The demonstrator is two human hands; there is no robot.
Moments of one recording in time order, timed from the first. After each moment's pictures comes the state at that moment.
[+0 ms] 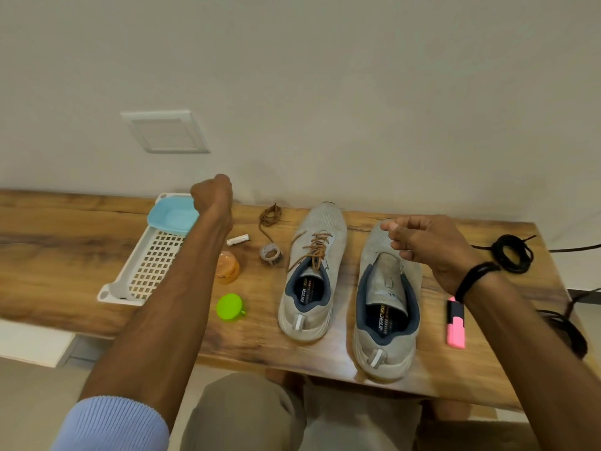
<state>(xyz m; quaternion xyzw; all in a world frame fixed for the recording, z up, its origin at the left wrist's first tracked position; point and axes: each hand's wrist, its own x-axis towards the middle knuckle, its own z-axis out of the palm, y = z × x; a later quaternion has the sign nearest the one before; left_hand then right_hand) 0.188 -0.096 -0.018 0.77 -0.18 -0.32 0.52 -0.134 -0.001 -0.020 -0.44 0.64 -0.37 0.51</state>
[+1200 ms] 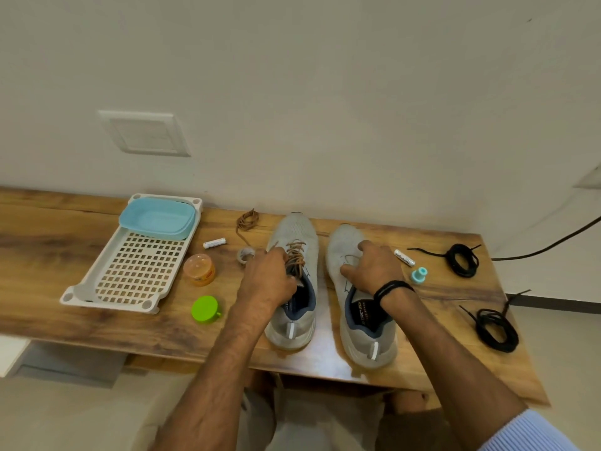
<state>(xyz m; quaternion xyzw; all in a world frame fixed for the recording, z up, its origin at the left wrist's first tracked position) 0.086 0.031 -0.041 0.74 -0.64 -0.22 0.07 -0.103 0.008 -0.046 -0.59 0.77 -0.05 0.23</state>
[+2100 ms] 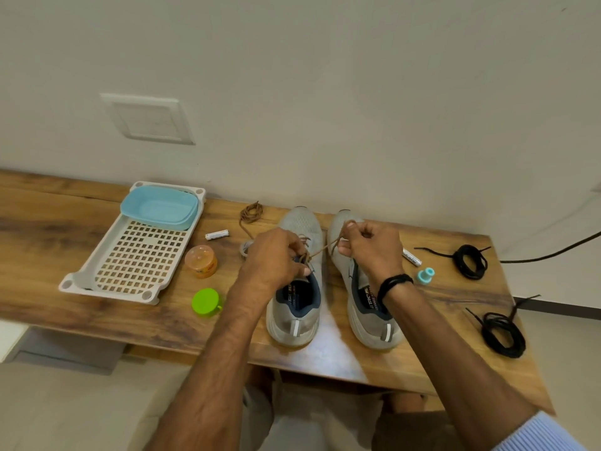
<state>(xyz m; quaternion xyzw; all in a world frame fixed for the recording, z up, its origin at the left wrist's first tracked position) 0.089 0.022 -0.016 0.70 -0.63 -0.30 0.14 -0.077 0.005 -0.031 -0.42 0.68 -0.45 0.40</state>
